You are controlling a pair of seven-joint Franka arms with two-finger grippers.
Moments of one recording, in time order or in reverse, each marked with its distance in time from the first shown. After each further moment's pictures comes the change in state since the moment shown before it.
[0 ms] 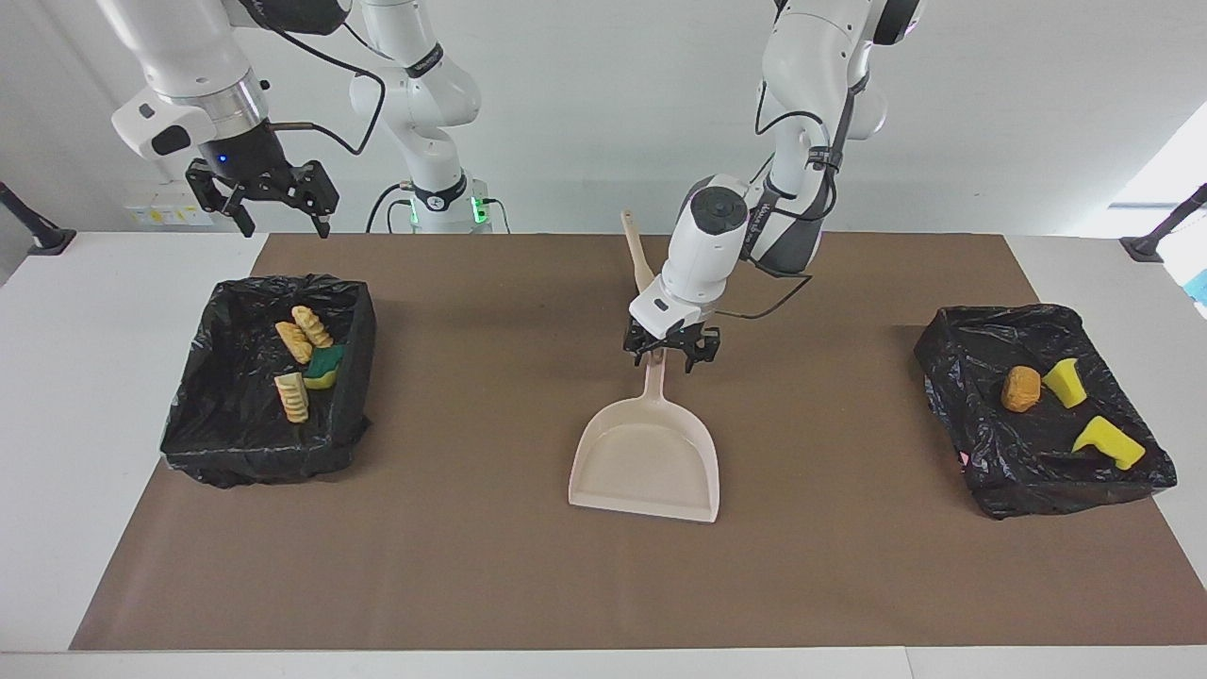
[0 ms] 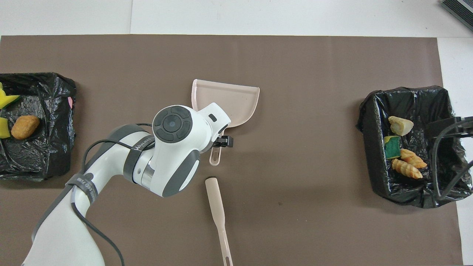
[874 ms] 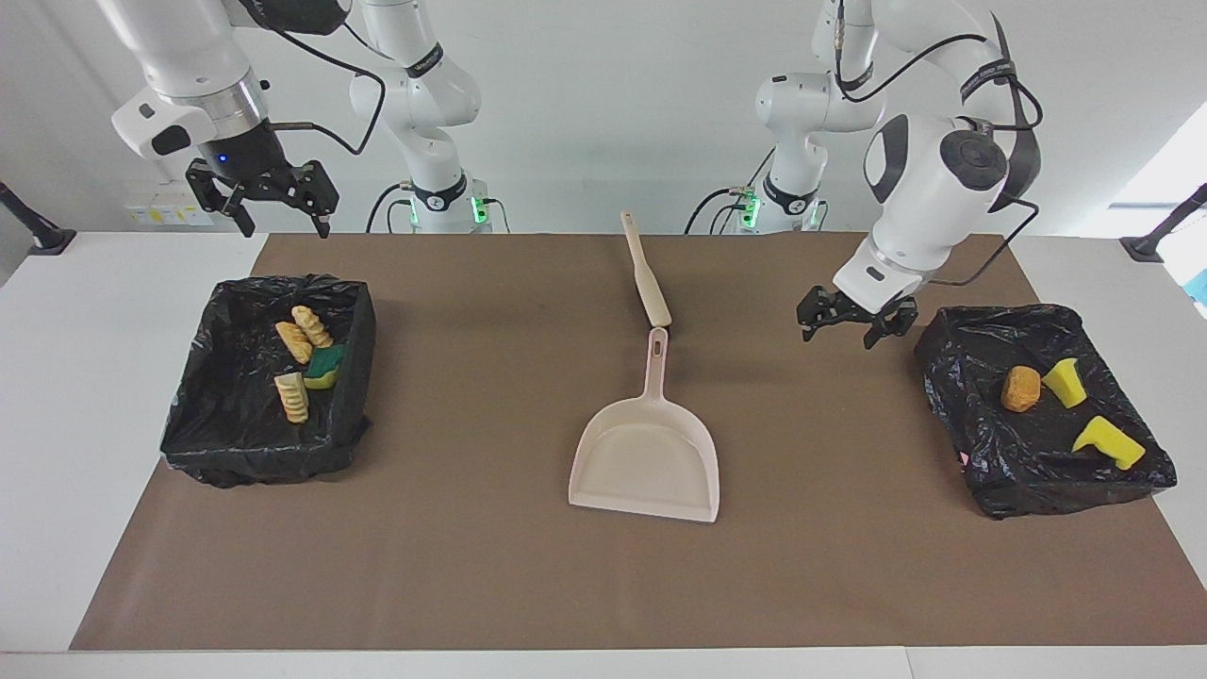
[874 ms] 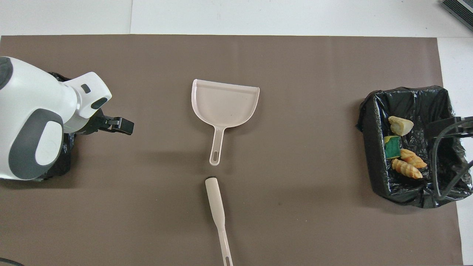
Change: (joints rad) left arm 0.399 -0.200 0.013 0.022 0.001 -0.334 0.446; right arm 0.000 0.000 0.000 0.000 0.000 0.000 0.000
